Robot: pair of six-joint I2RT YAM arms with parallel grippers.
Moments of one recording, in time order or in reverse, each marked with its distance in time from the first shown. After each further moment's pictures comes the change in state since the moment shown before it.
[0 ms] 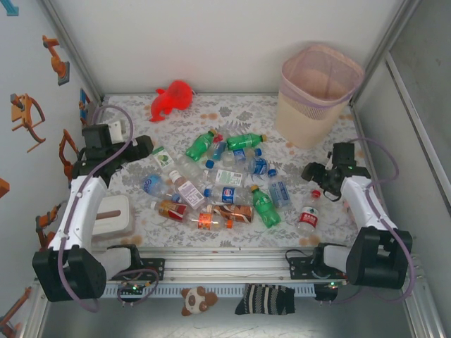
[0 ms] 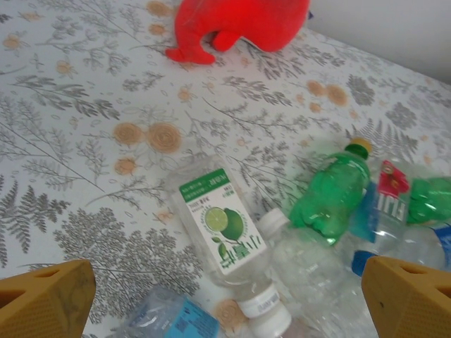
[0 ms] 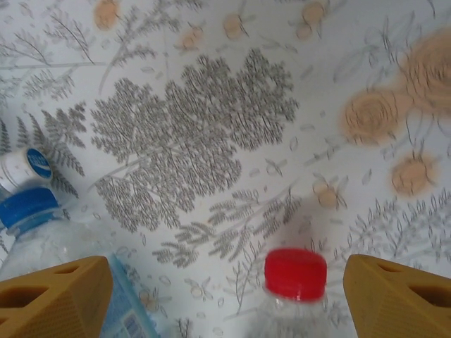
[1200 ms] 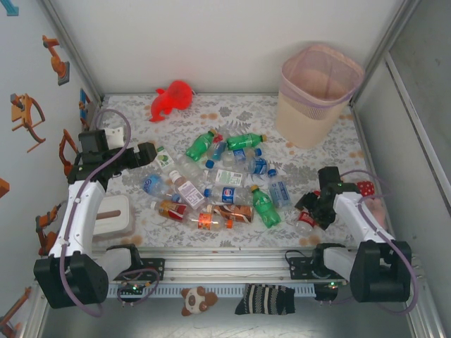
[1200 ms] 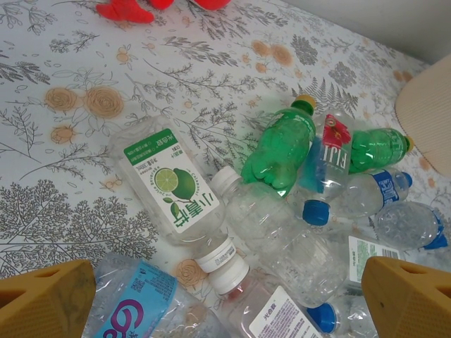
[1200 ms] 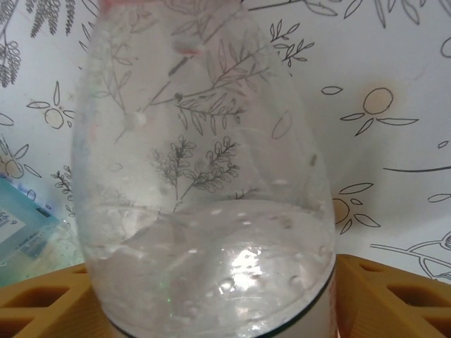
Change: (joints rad) left arm 0.040 -0.037 -0.027 -0.061 0.174 0.048; right arm 0.110 -0.110 -0.212 -0.204 -0.001 0.317
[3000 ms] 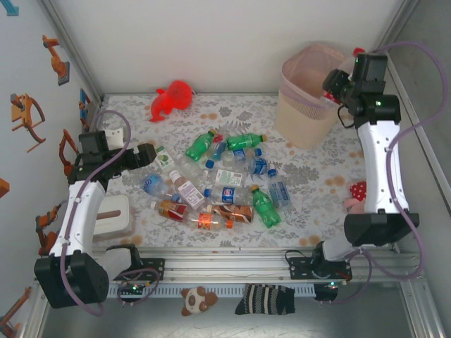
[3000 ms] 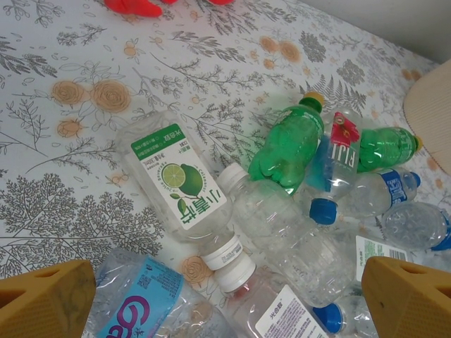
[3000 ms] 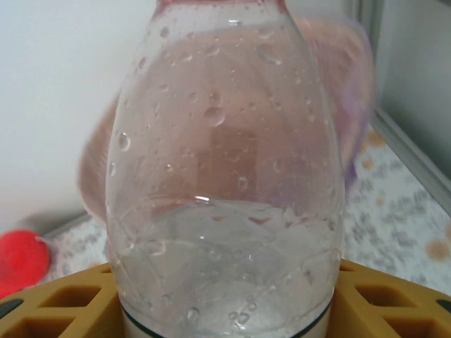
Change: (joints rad) left arm 0.006 0.004 -0.013 0.003 -0.007 0.000; right arm 0.005 0.462 1.364 0.026 0.225 -0.237
